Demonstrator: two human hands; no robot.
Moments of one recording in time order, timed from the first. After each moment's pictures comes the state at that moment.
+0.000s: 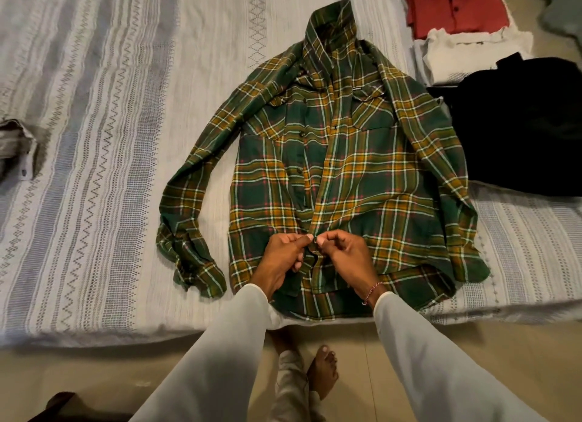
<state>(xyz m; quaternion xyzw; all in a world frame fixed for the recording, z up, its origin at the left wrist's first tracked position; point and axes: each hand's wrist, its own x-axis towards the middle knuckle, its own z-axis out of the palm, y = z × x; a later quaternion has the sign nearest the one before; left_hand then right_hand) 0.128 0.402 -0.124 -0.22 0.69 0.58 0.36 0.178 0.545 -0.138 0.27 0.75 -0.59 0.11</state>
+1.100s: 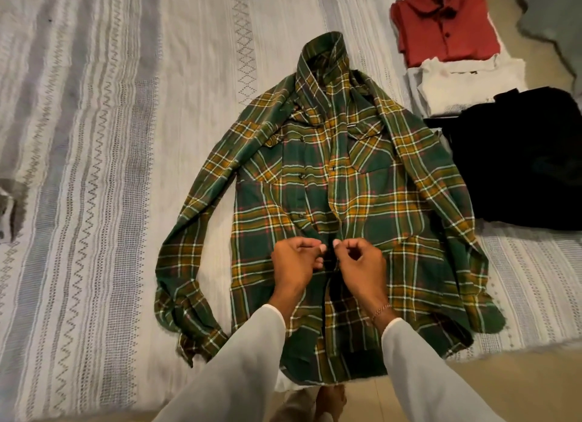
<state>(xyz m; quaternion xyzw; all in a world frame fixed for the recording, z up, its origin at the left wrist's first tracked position) 0.050 0.435 -0.104 -0.21 0.74 0.57 0.27 0.103 0.547 -0.103 0.40 0.76 -0.51 0.00</state>
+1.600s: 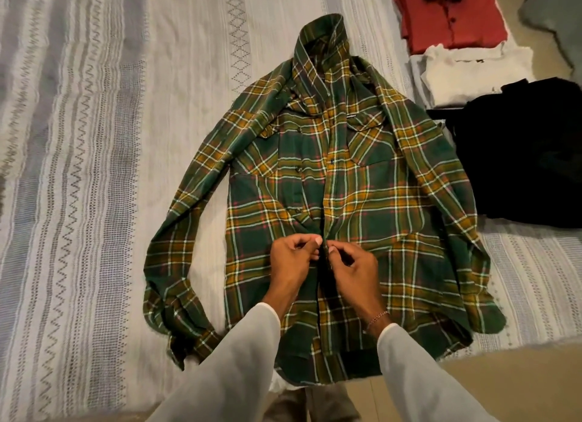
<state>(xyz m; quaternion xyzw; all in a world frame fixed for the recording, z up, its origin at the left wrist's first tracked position) 0.051 0.435 -0.126 -0.19 0.73 0.60 0.26 0.114 0.546 -0.120 0.32 0.80 -0.51 0.00</state>
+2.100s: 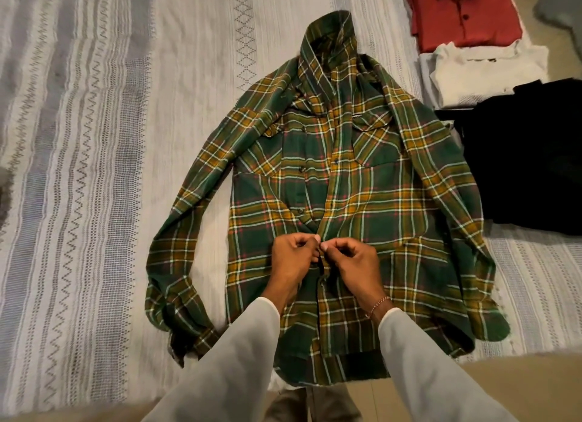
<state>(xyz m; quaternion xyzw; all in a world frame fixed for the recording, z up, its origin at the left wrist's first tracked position) 0.042 0.436 -0.123 -0.20 0.74 0.57 0.29 0.096 0.556 -0.130 0.35 0.73 -0.59 0.07</state>
